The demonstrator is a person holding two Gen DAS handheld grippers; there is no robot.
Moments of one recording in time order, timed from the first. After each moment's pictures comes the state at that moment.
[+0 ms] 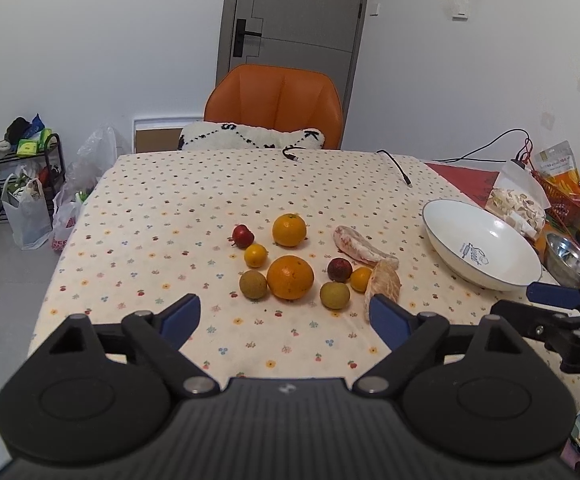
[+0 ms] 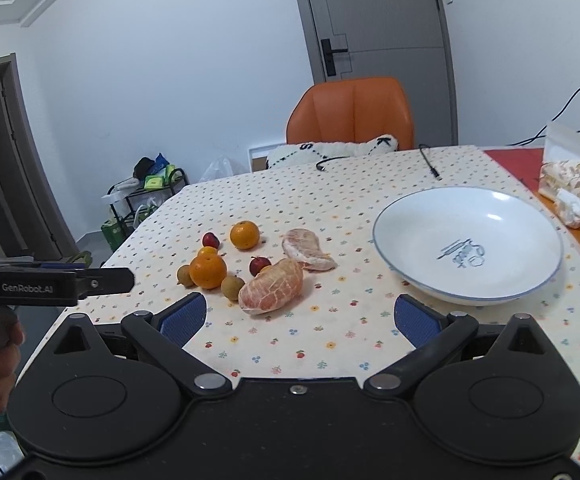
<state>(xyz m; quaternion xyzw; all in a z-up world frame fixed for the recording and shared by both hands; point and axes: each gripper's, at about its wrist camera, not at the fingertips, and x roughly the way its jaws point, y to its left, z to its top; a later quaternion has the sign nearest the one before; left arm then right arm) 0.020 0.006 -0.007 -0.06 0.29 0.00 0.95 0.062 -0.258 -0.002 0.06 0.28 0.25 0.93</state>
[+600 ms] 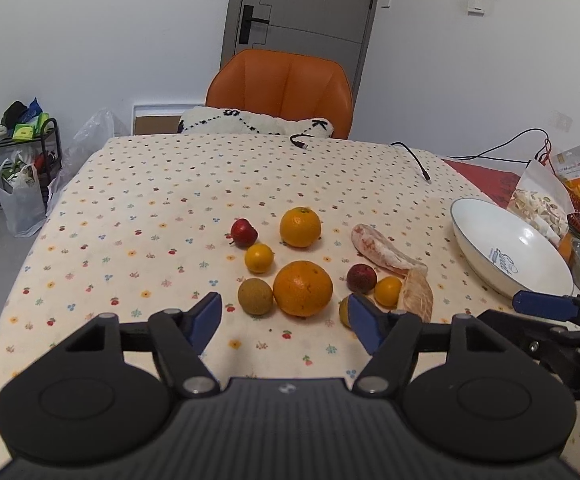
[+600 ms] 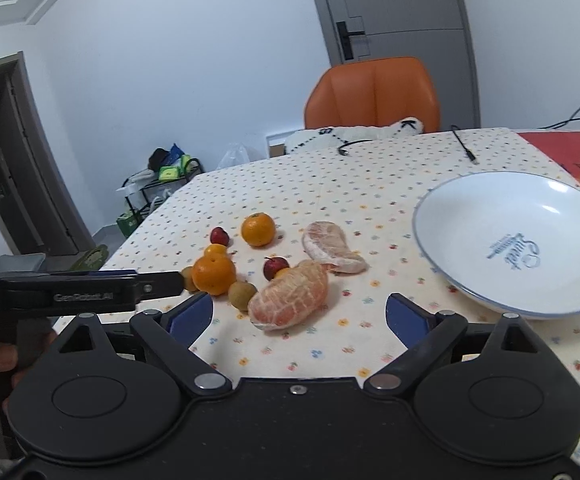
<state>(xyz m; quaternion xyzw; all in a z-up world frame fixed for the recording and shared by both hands) 0.067 0.014 -0.038 -0.07 0.30 0.00 0.95 0.100 -0.231 -0.023 0.07 0.29 0.27 0.91</state>
